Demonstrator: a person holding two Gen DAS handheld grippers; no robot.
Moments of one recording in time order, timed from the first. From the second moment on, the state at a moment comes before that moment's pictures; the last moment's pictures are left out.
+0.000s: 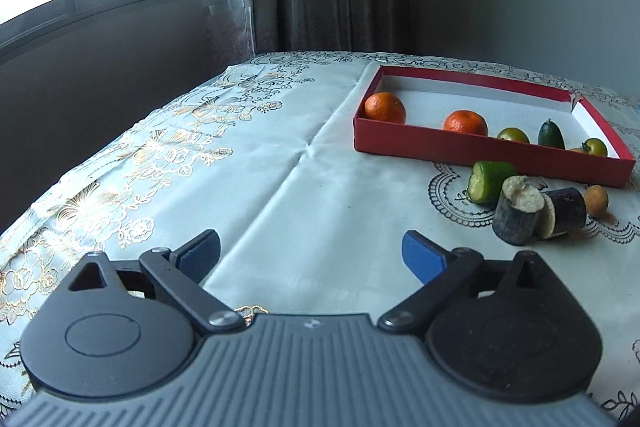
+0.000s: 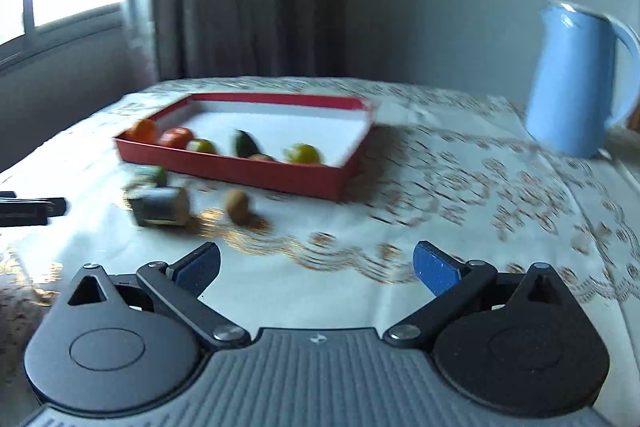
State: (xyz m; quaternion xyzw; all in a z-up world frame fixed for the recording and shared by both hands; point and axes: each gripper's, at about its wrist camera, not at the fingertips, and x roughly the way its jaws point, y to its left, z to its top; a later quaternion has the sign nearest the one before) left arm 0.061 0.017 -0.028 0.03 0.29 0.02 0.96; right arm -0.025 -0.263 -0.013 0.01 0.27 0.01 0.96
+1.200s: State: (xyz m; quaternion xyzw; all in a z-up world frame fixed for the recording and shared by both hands) left arm 0.060 0.038 -0.030 -0.03 0.29 -0.01 0.96; right arm 0.056 -0.219 -0.027 -0.03 0.30 0.04 0.95
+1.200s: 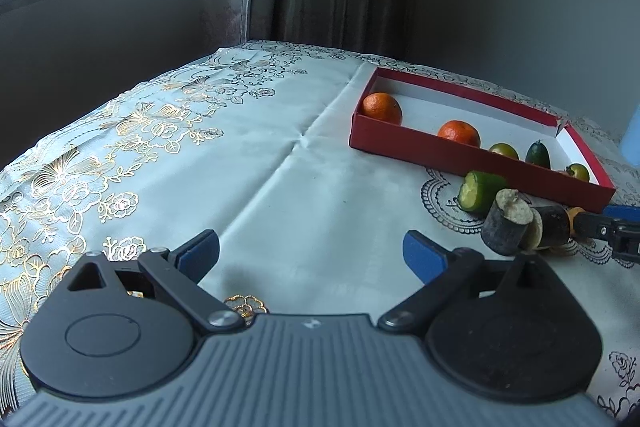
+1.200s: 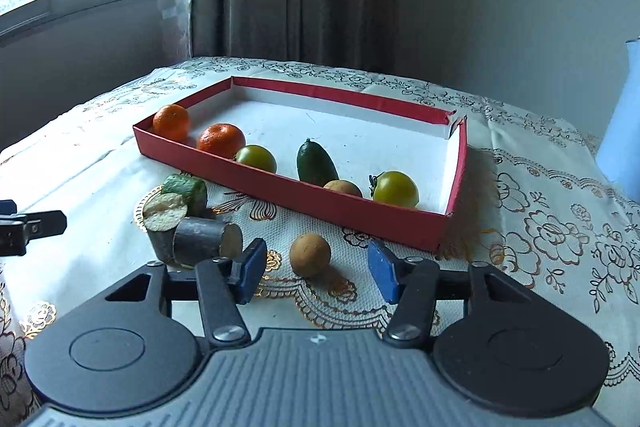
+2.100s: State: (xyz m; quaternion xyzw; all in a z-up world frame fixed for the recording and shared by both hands) left arm 0.064 0.037 -0.033 -0.02 0.30 -0.01 0.95; right arm 0.075 -0.211 -0.040 -0.03 0.32 0.07 0.94
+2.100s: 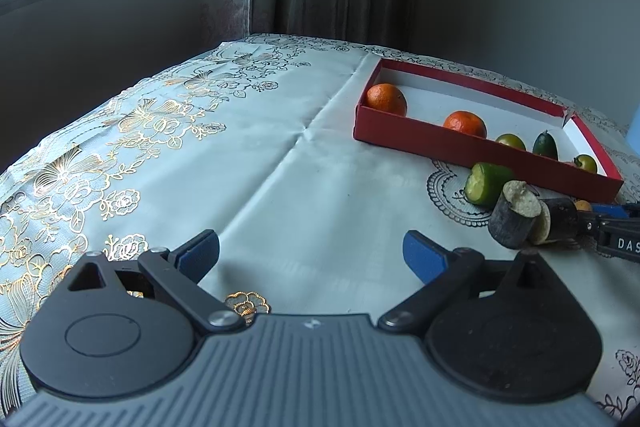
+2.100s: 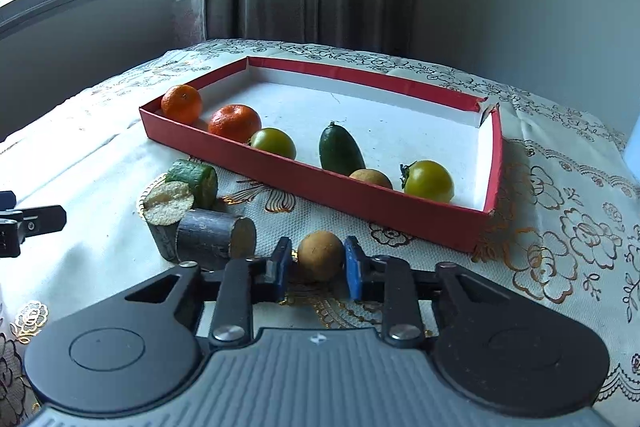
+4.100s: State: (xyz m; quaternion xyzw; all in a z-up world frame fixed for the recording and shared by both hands) left arm 0.070 0.030 -0.040 0.01 0.33 0.01 0.94; right arm 0.143 -0.274 0.018 0.00 0.28 0.02 0.96
